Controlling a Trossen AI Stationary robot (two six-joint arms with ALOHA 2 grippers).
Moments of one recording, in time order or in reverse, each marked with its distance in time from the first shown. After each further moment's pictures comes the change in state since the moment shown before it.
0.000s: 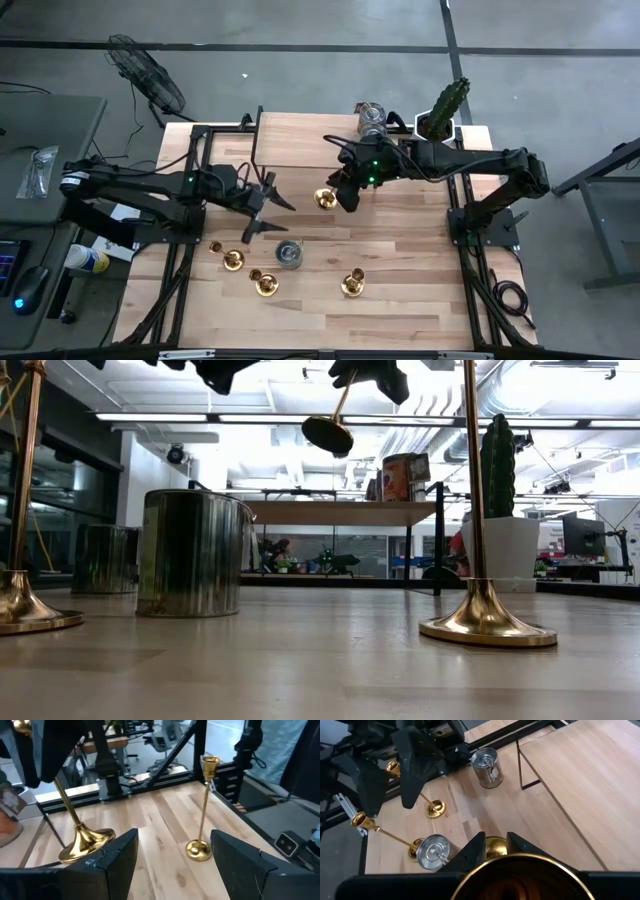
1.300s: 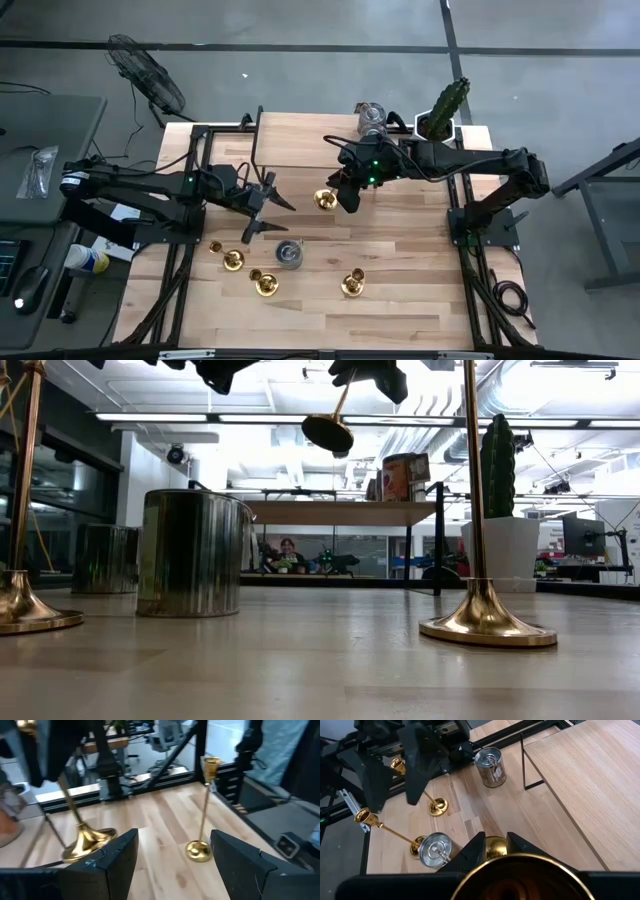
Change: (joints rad) left arm 0.000 -0.001 0.000 0.002 -0.002 -0.008; right arm 0.000 -0.001 0.000 0.001 -0.018 -0.019
